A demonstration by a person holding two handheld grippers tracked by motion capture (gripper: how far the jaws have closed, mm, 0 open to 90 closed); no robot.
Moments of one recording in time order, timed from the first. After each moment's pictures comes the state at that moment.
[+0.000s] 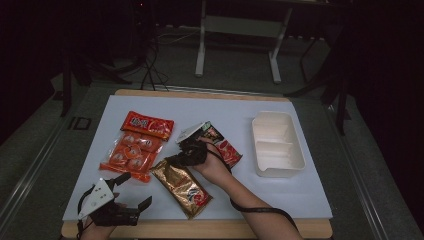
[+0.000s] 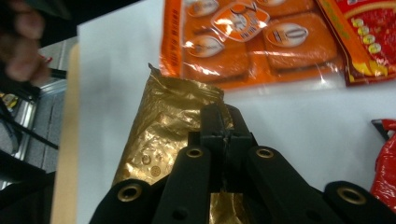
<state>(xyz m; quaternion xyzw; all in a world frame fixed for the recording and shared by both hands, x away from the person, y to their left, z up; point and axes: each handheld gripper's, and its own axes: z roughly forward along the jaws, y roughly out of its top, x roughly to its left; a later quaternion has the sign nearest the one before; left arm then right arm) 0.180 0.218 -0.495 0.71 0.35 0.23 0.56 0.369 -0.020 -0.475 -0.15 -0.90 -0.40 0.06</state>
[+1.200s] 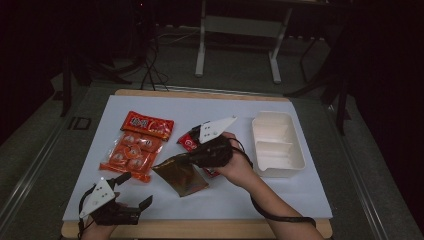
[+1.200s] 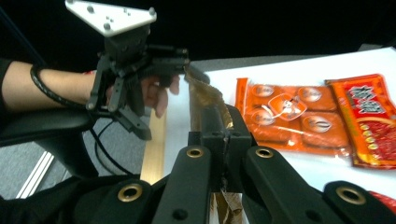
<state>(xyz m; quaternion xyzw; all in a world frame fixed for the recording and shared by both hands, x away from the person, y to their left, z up) 0.181 0.217 -0.496 0.71 0.36 0.23 0.56 0.322 -0.073 -0.381 -0.03 -0.86 -0.51 0.06</state>
